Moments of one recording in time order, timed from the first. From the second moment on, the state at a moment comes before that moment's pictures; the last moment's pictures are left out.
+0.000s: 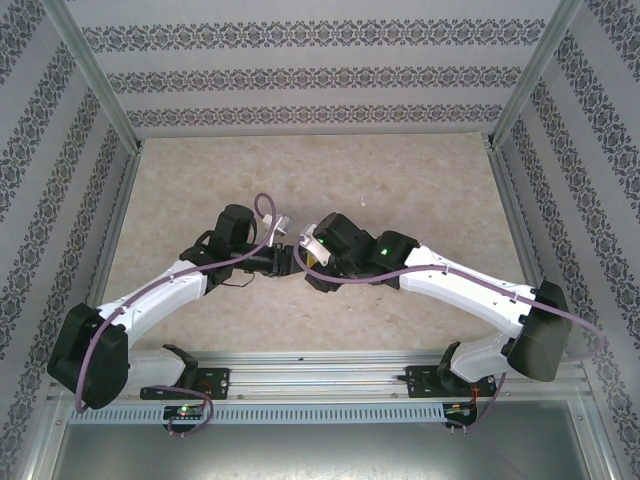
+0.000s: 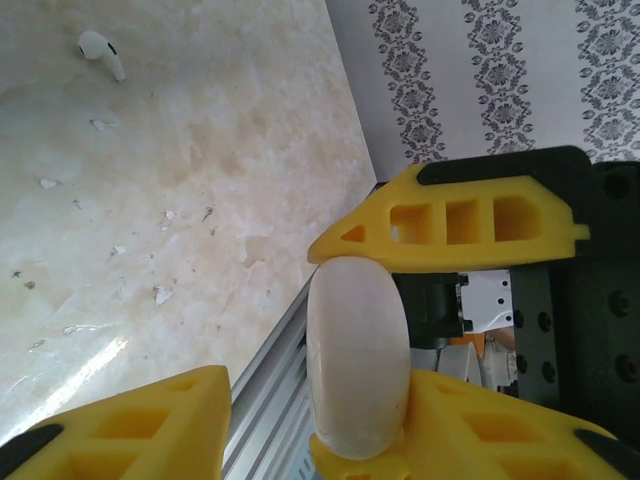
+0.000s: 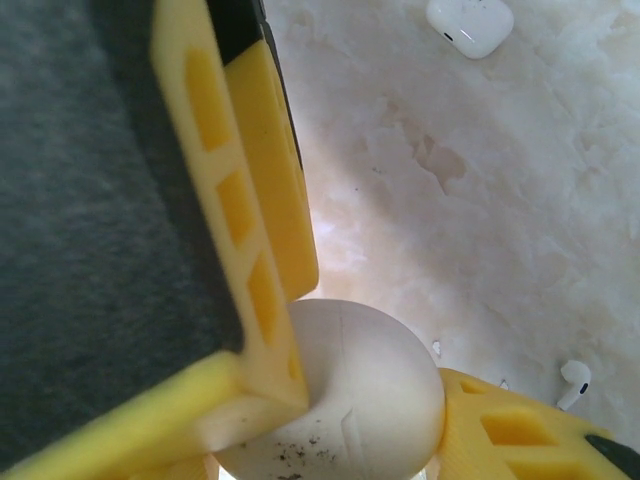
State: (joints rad) left arm -0.49 1.27 0.75 -0.09 0.89 -0.71; right arm 0.97 1.40 1.20 -0.76 0.02 0.02
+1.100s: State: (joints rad) left arm -0.47 1.19 0.74 -0.02 0.77 -0.74; right arm 0.88 1.27 1.20 -0.67 -0.05 0.15
